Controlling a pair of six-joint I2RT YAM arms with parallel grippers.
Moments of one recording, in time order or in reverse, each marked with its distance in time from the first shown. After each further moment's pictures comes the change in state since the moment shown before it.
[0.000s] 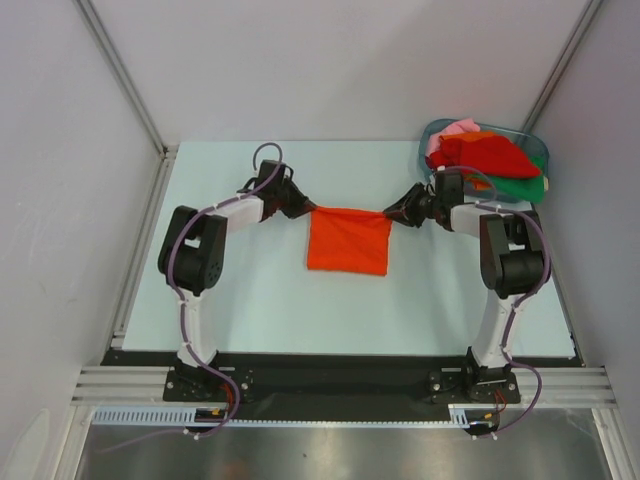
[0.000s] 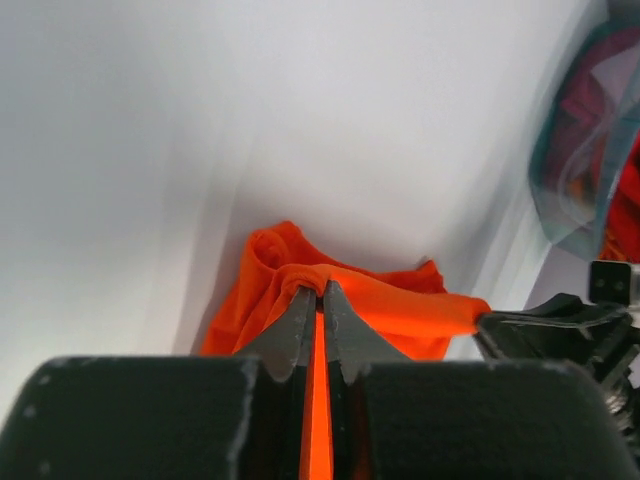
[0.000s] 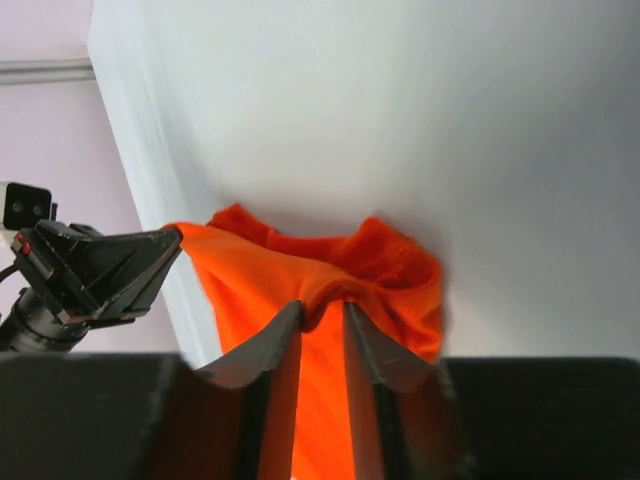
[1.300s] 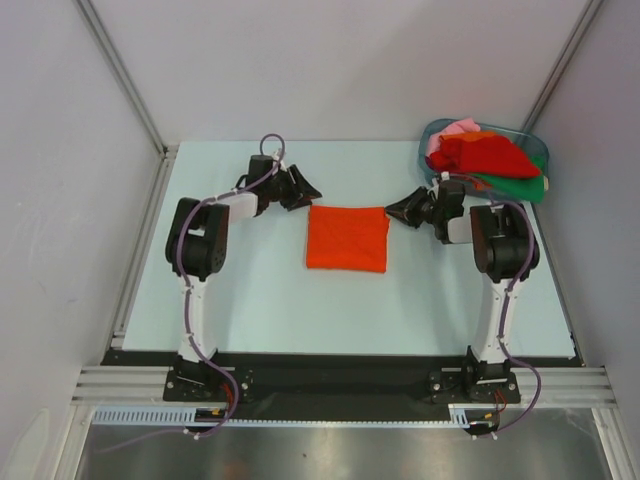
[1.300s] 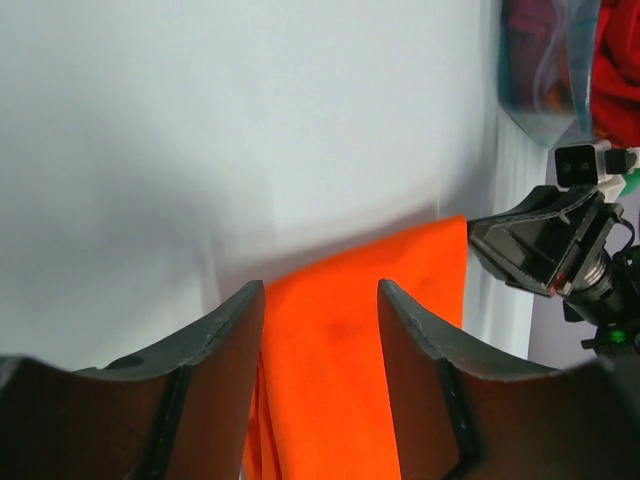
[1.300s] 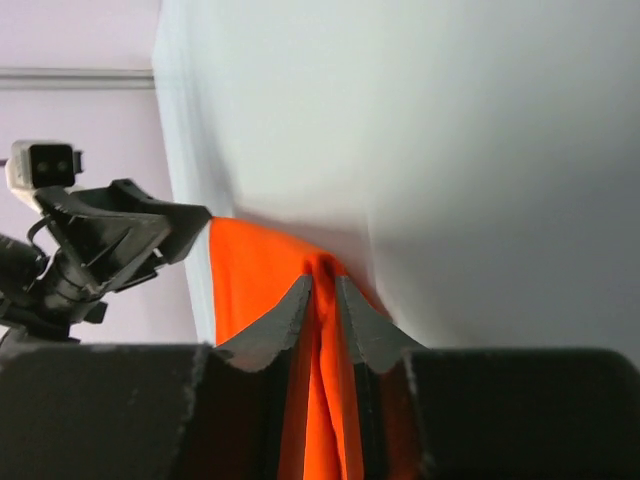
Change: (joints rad) left arm 0.081 0.179 0.115 0.185 0.318 0.274; right arm -0.018 0.200 -0.047 0.502 -0.042 0.112
